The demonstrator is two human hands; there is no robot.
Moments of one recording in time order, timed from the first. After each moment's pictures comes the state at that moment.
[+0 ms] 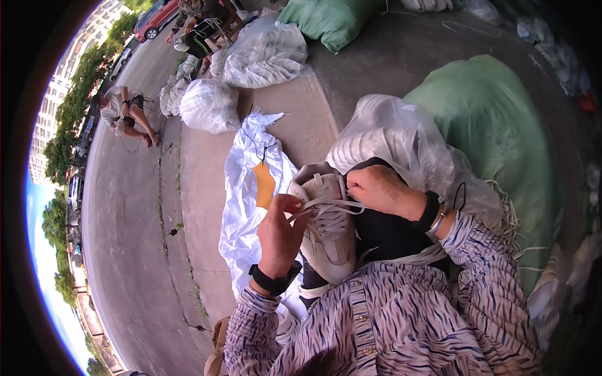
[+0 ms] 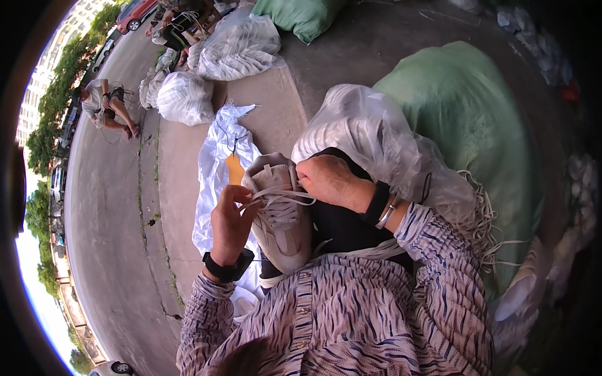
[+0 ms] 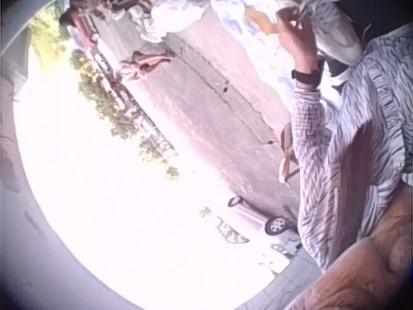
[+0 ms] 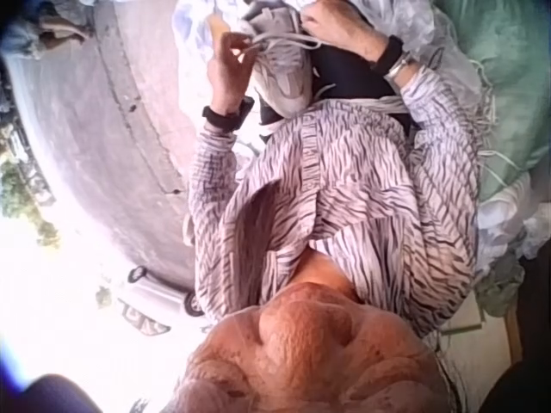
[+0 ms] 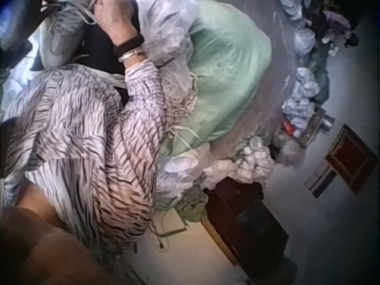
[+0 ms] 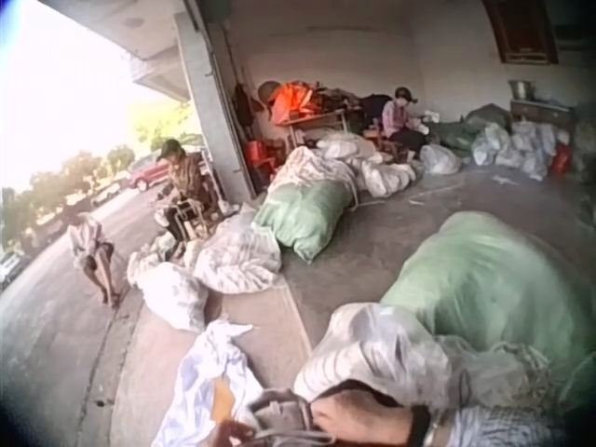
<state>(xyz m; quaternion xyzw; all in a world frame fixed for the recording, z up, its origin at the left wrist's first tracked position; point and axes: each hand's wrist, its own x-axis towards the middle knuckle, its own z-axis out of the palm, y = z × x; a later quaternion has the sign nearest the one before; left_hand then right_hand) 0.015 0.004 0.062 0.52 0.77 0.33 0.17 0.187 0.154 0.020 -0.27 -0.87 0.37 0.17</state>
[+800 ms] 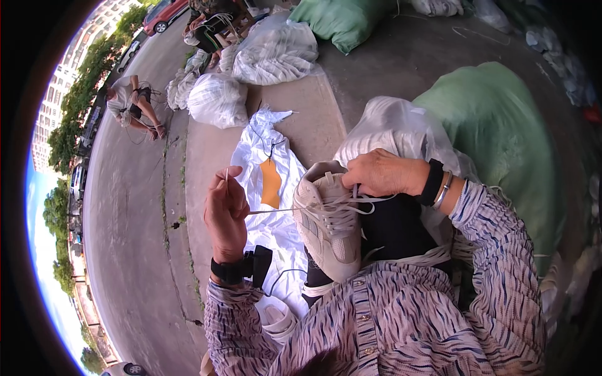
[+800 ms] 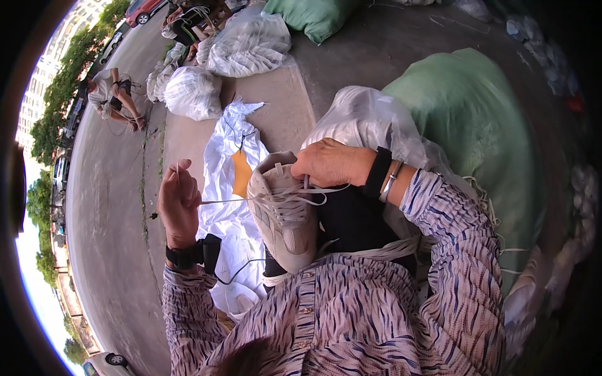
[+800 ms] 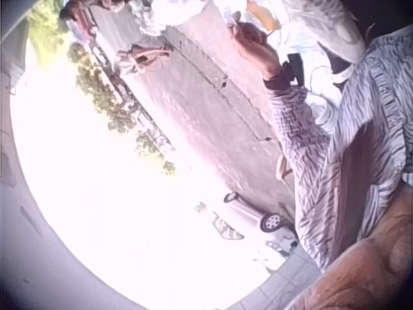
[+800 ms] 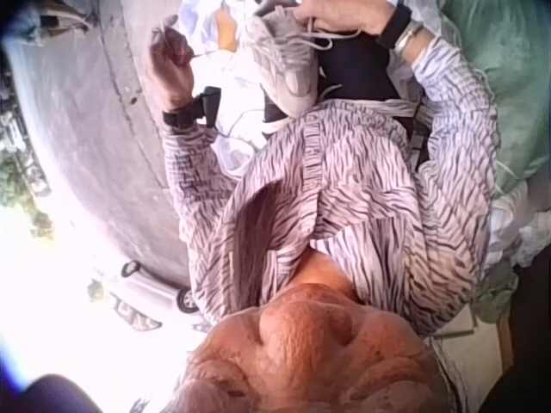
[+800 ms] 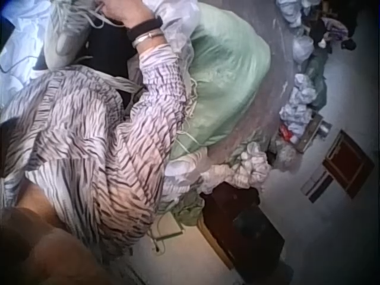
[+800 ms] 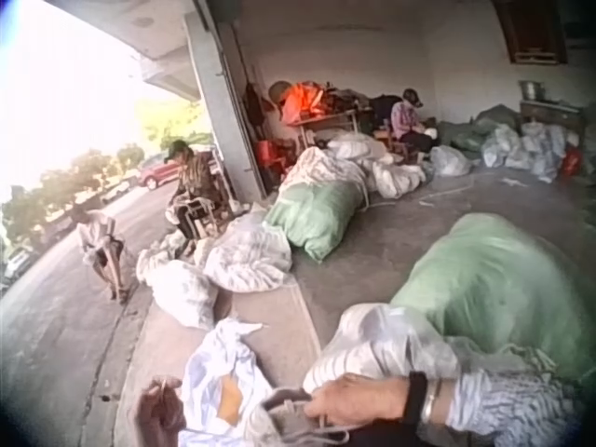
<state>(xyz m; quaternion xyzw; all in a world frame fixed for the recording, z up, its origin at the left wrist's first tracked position) -0.052 -0.001 0.116 0.31 0.57 0.67 0.35 0.167 0.186 0.049 -0.03 -0.97 0.25 0.03</state>
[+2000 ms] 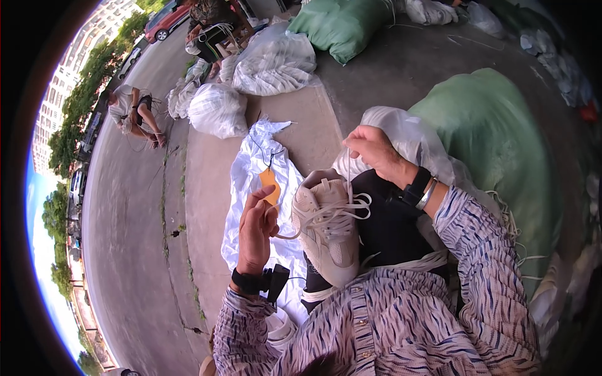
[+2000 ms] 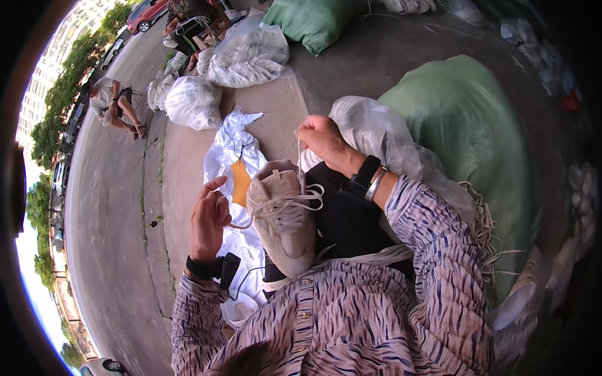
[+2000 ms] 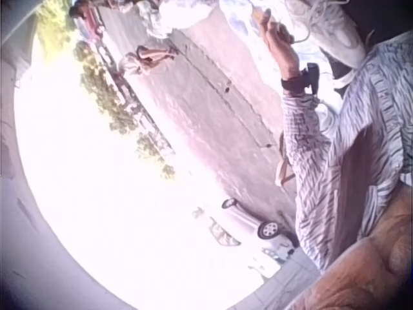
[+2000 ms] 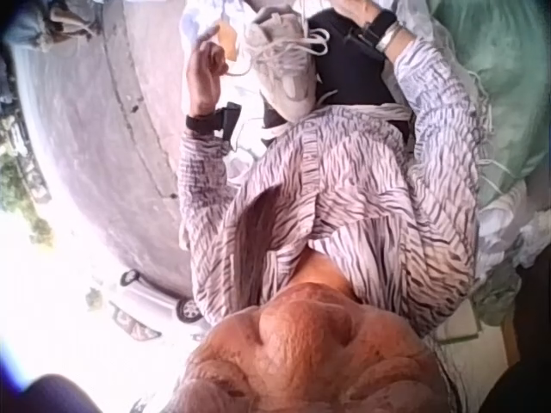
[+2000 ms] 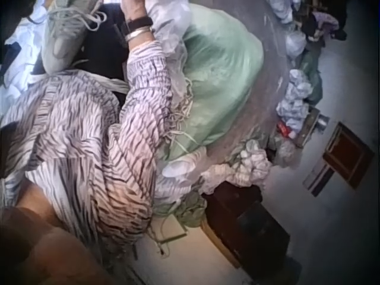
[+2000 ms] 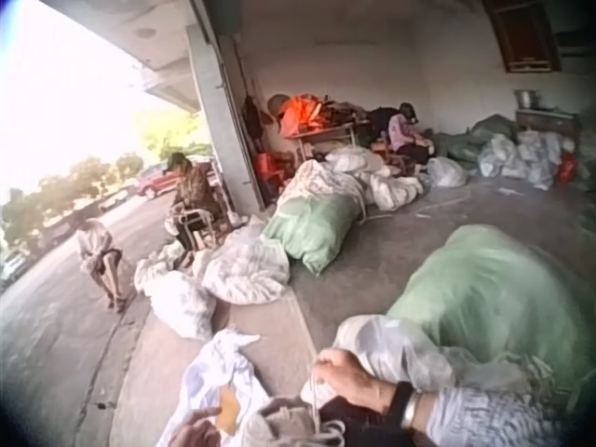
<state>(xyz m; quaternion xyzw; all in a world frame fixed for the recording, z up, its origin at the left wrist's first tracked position) -0.026 -0.008 0.088 0.29 0.61 0.59 0.44 0.147 0.207 0.037 -0.36 -0.58 0.67 0.28</state>
